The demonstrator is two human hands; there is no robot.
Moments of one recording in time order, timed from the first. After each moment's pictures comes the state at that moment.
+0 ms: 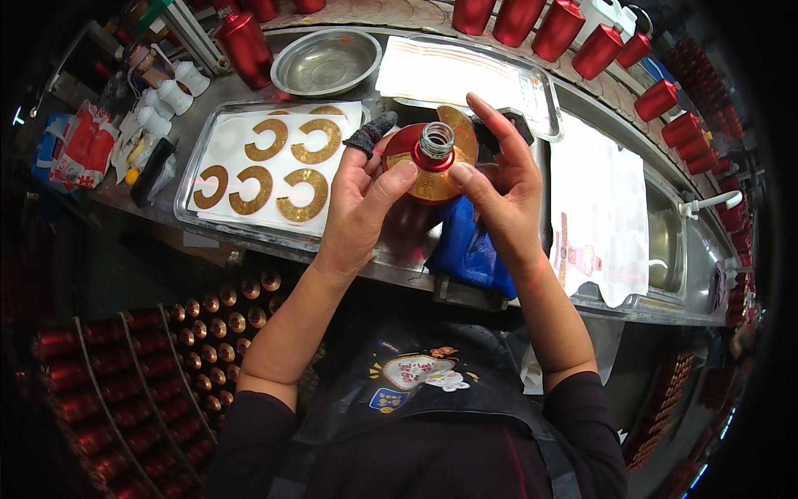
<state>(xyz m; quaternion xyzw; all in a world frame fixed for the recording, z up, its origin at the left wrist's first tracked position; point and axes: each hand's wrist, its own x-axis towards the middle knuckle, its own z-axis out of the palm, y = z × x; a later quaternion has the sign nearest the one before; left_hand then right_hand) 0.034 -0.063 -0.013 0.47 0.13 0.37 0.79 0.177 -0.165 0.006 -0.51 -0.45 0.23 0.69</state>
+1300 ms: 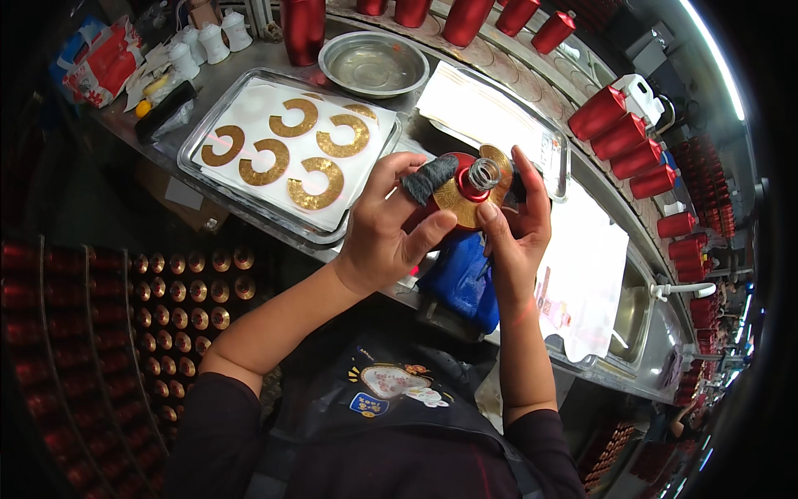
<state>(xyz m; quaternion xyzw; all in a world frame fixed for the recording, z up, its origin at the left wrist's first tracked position) 0.019 -0.069 -0.028 0.77 0.15 0.54 0.31 0.171 -0.164 0.008 -0.54 -0.46 0.23 0.67</state>
